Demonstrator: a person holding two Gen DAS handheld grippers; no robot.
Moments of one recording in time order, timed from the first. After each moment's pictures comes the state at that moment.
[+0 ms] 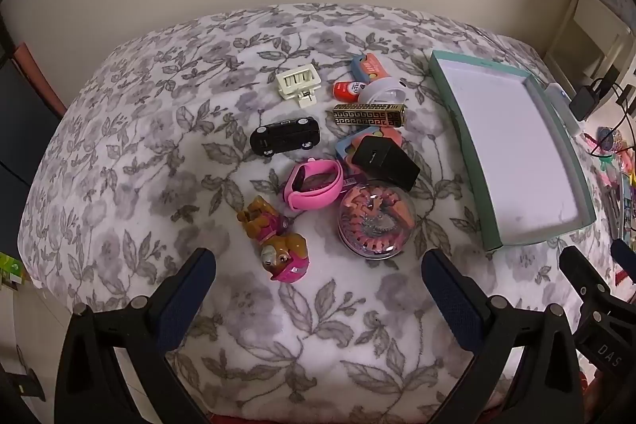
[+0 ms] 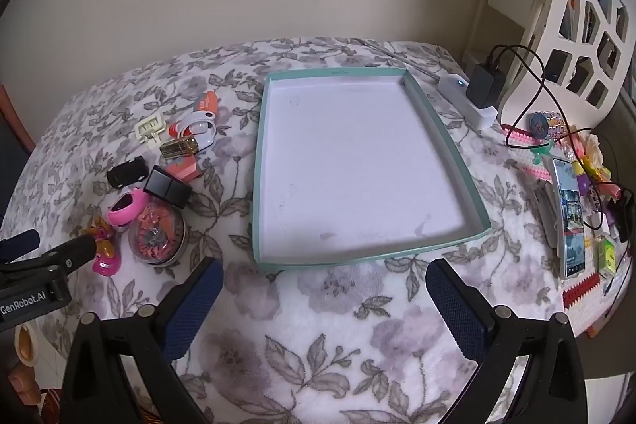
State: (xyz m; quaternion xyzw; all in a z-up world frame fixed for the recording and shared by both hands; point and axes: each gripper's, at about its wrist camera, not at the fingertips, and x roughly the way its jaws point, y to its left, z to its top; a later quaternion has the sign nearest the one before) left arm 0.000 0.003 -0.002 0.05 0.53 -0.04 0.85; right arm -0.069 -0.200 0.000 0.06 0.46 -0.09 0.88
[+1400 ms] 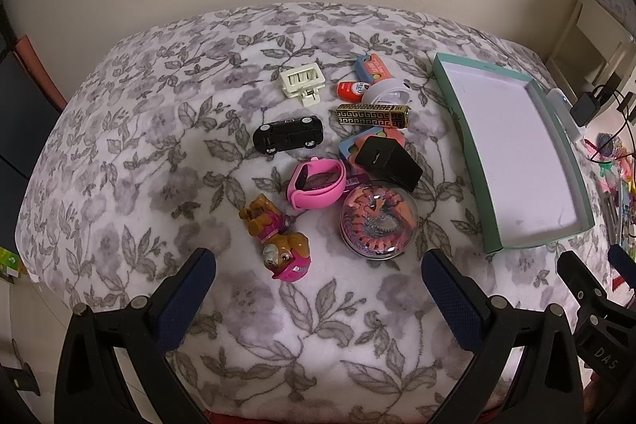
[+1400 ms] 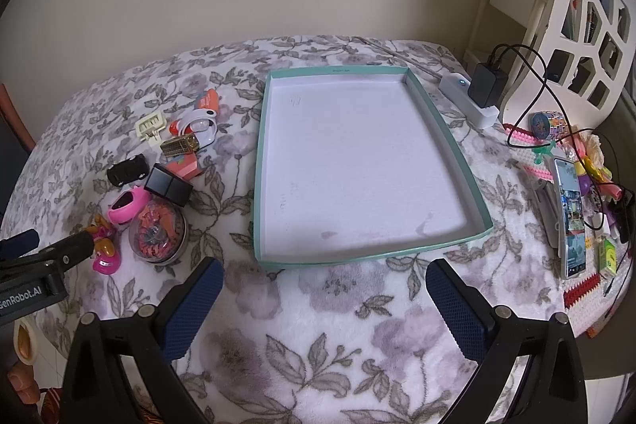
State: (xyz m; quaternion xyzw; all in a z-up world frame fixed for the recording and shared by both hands) left arm -0.001 0.008 -0.003 0.05 0.53 -0.04 0.85; right arm -0.069 -0.199 0.000 0.06 0.46 -0.09 0.88
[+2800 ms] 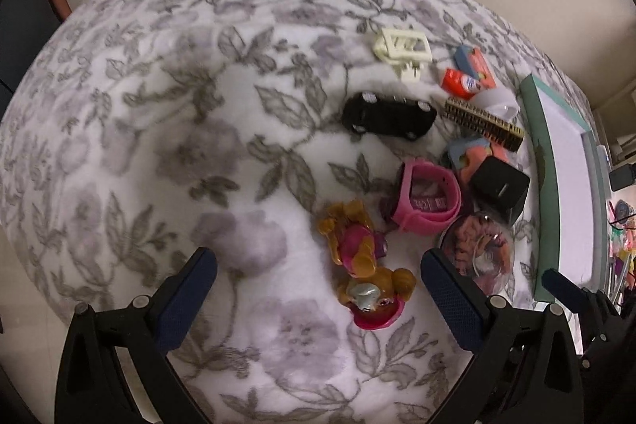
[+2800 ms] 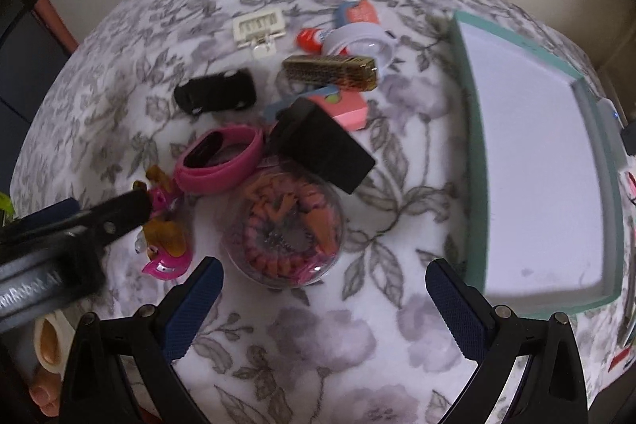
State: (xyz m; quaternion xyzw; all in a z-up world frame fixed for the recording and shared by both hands) left arm 0.059 0.088 -0.068 -0.07 0.60 0.00 0.80; right arm 0.025 -0.067 -0.067 0.00 0.57 0.06 0.82
